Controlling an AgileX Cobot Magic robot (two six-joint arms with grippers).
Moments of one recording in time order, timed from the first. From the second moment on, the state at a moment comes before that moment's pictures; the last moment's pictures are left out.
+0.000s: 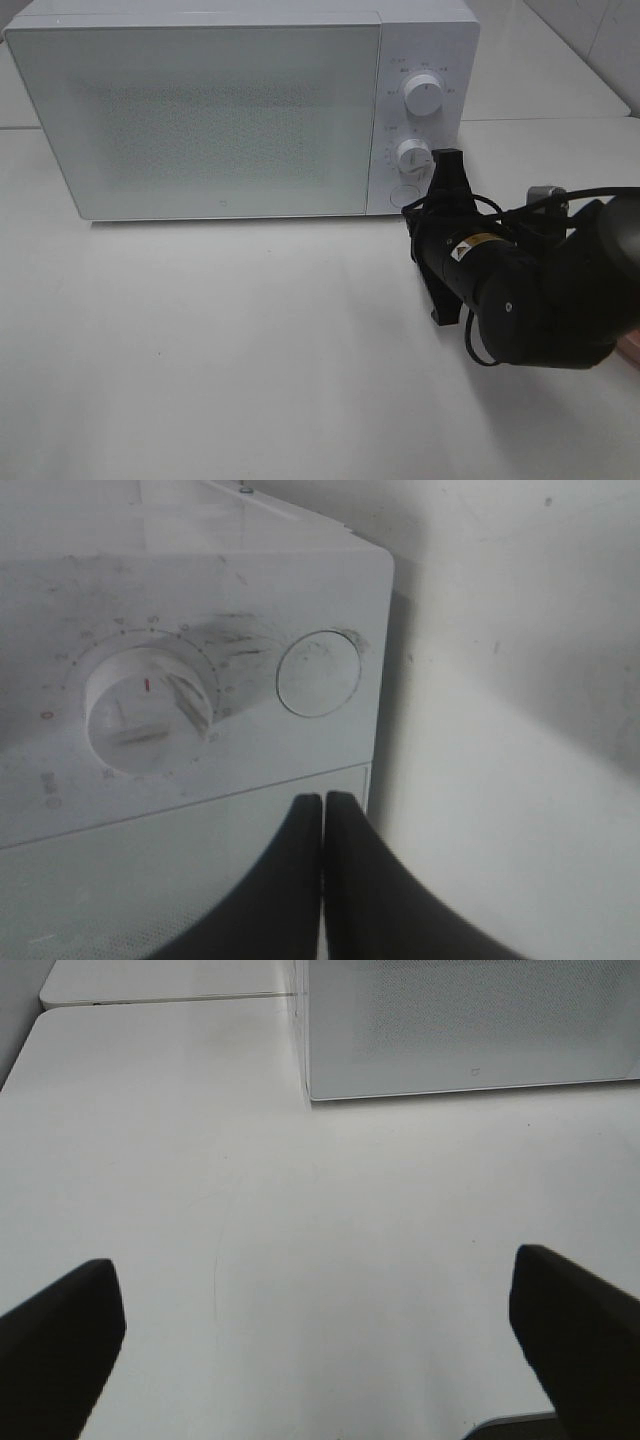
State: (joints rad) left arm 0.04 0.00 -0.50 -0.15 1.04 0.13; right arm 0.67 1.94 -0.60 0.65 -0.99 1.34
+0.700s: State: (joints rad) left arm 0.04 0.00 -0.50 -0.15 1.04 0.13; right arm 0.52 2.11 -0.83 0.57 -0.88 1.35
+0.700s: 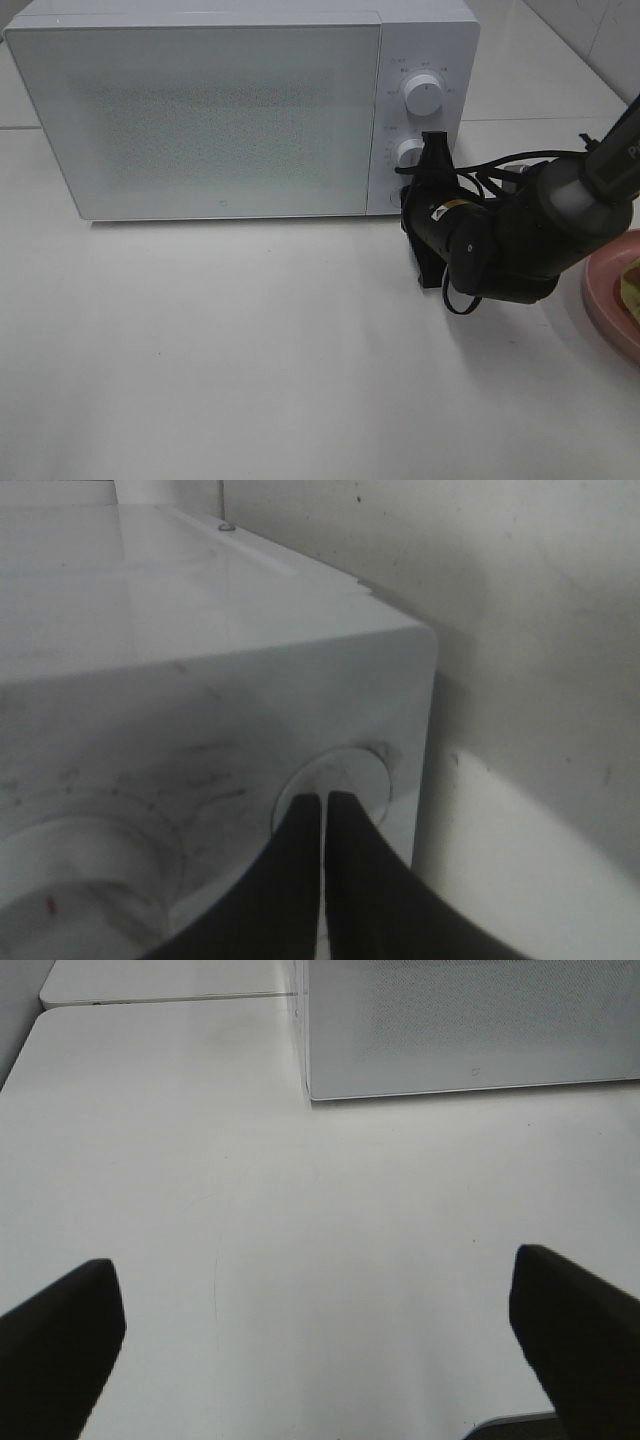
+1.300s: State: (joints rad) left arm 0.04 0.00 -0.50 -0.15 1.04 0.13; right arm 0.51 2.16 -0.89 0.55 -0.85 1.39
